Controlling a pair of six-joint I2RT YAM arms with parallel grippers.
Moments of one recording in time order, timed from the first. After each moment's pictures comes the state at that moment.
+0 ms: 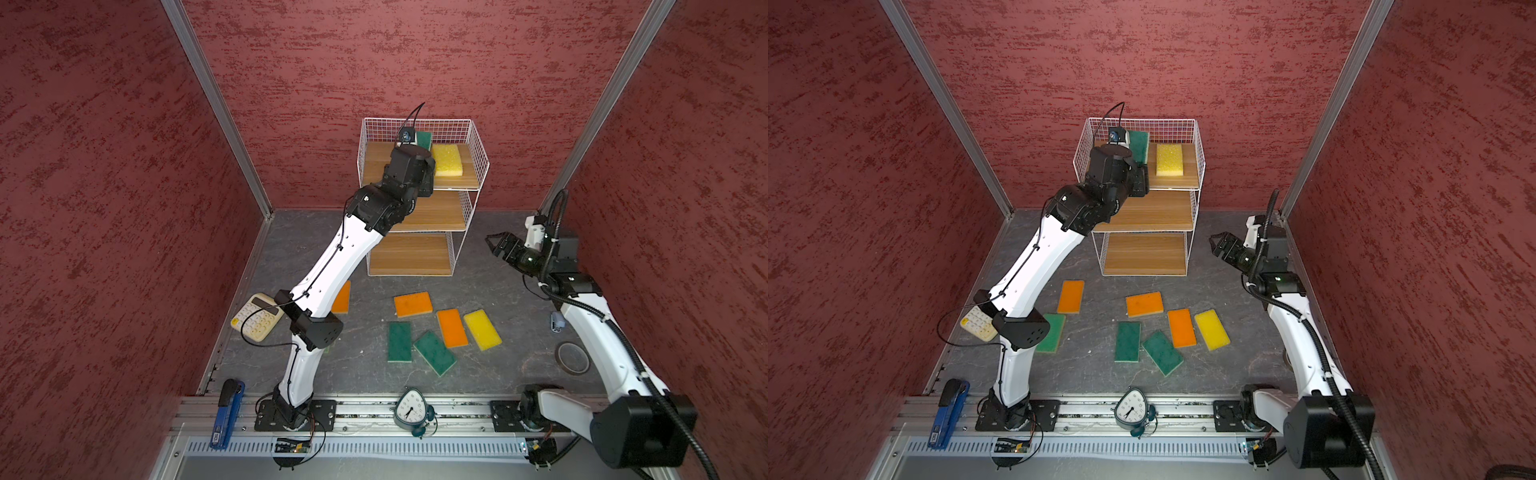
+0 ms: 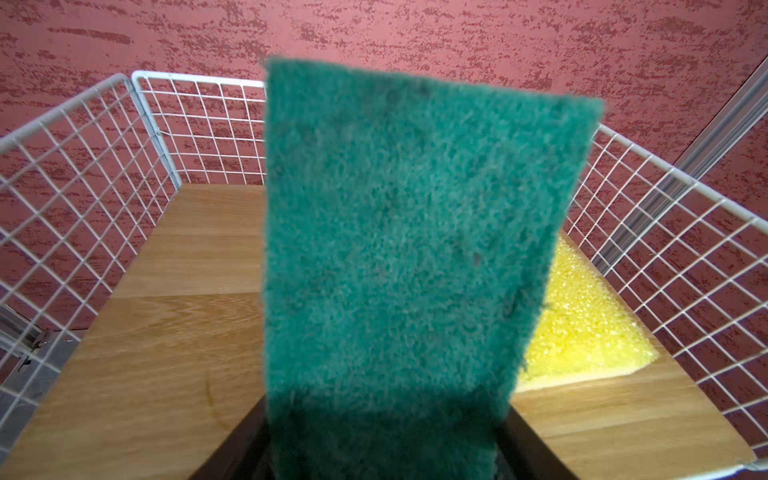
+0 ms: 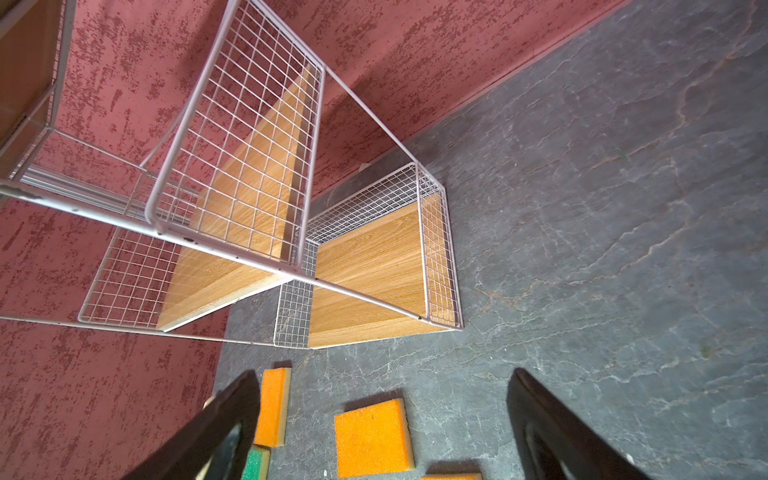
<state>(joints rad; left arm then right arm) -0.72 2.07 2.62 -0.87 -0.53 -0.29 0.01 1.16 1.01 -0.34 -0.39 0.61</state>
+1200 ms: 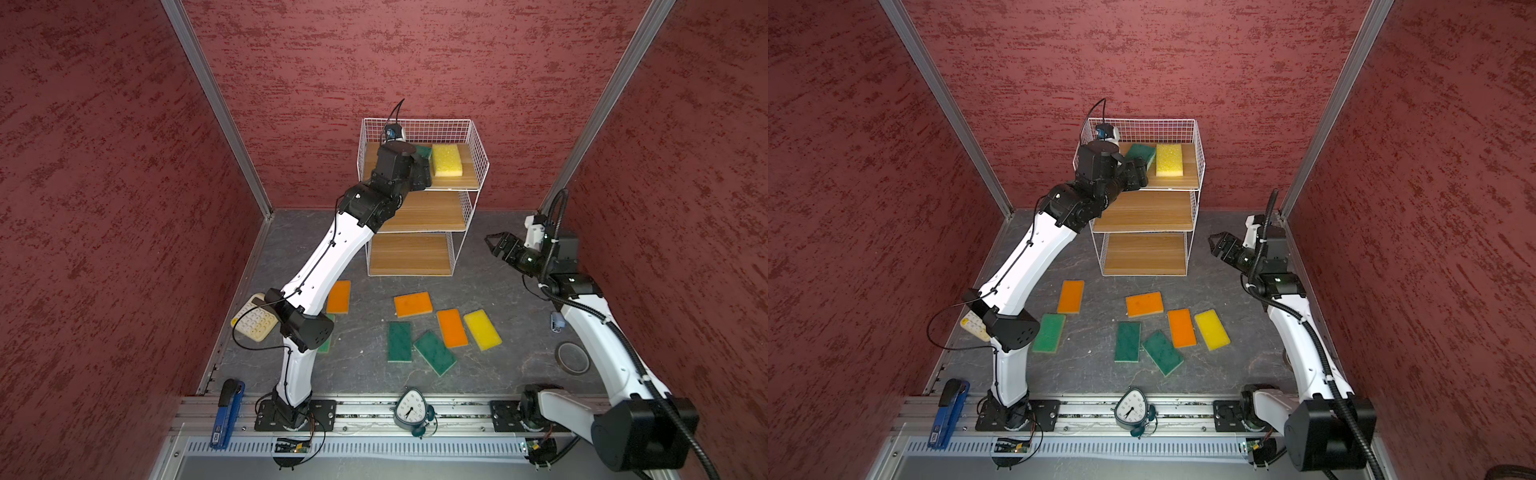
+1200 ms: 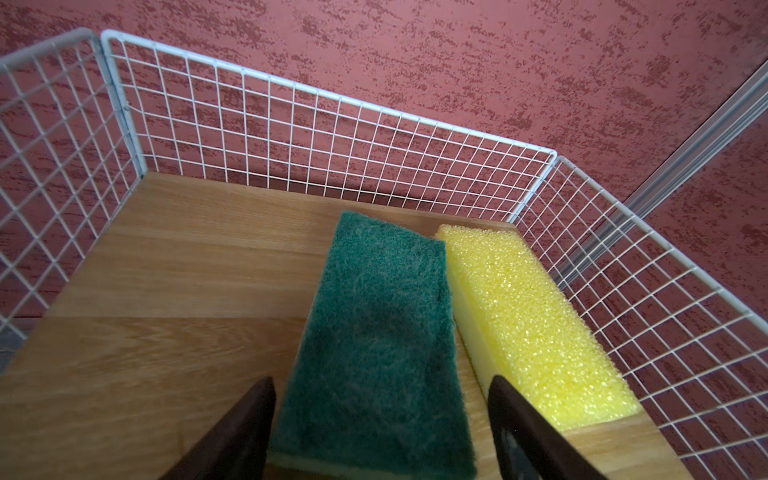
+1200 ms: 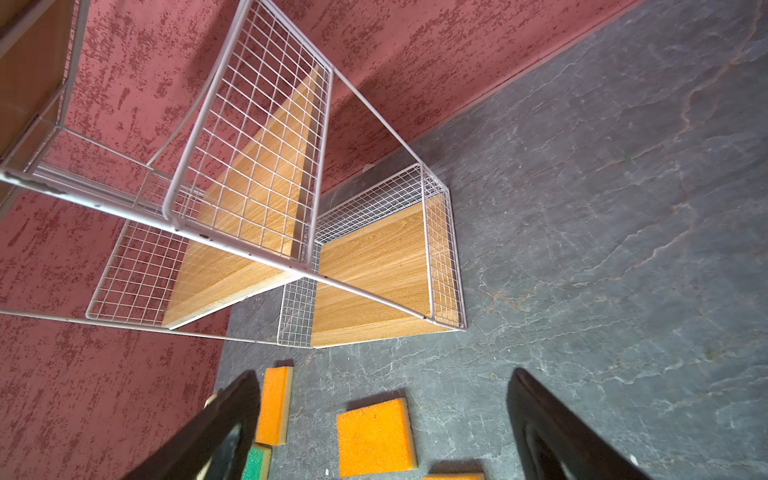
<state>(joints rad) -0.65 1.99 2.45 -0.72 -0.35 -0.43 0.02 1.15 1.01 -0.34 -0.38 0.61</state>
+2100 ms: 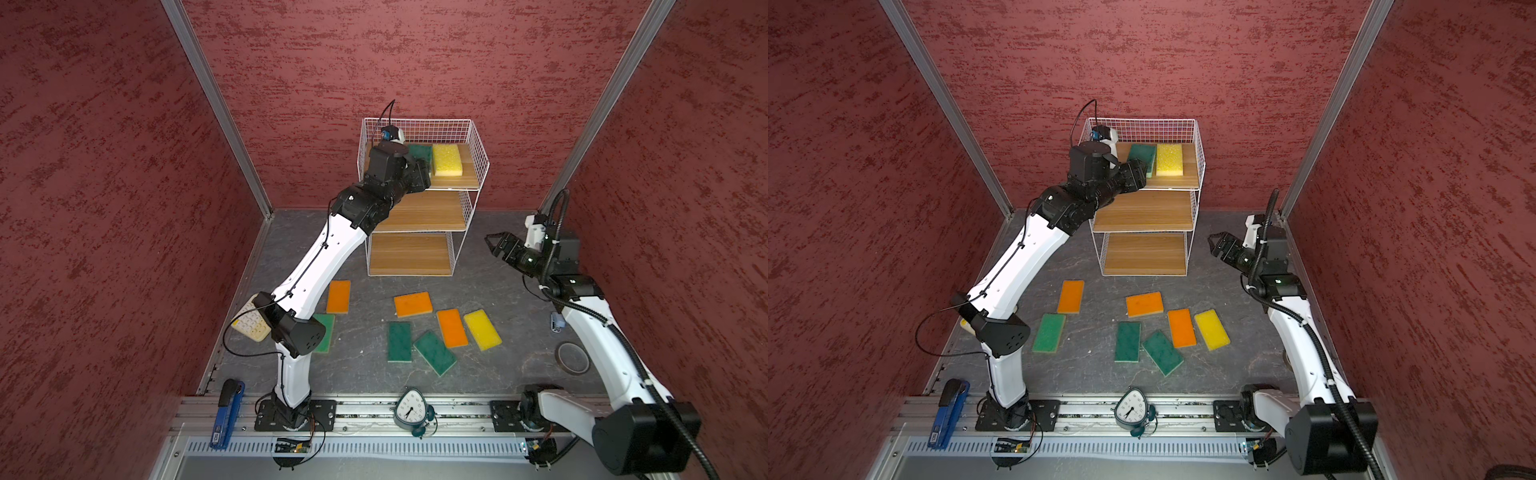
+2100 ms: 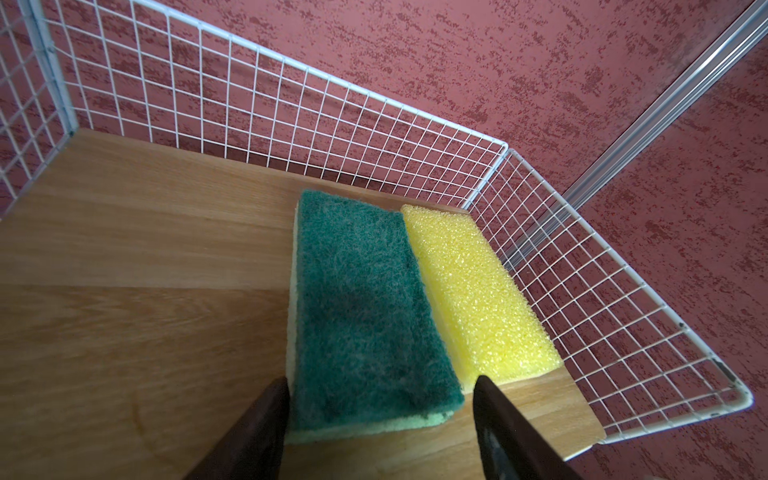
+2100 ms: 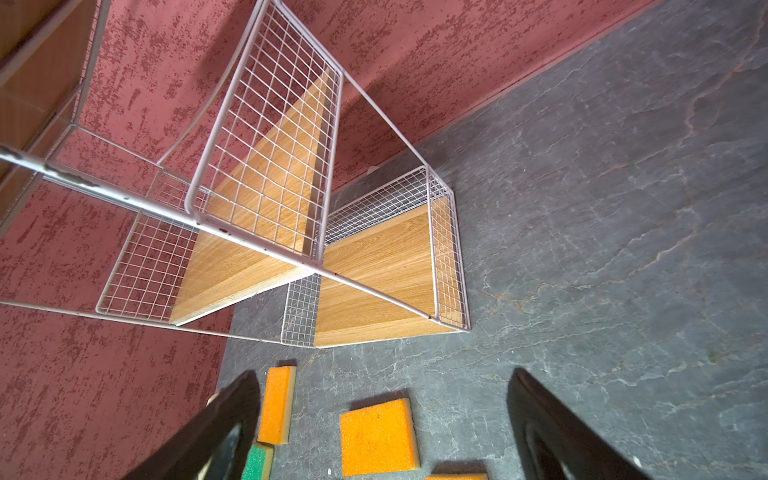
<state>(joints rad) -0.64 1.93 2.36 -0.68 -0.22 -0.50 0.03 1.13 1.01 -0.34 -0.38 0.61</state>
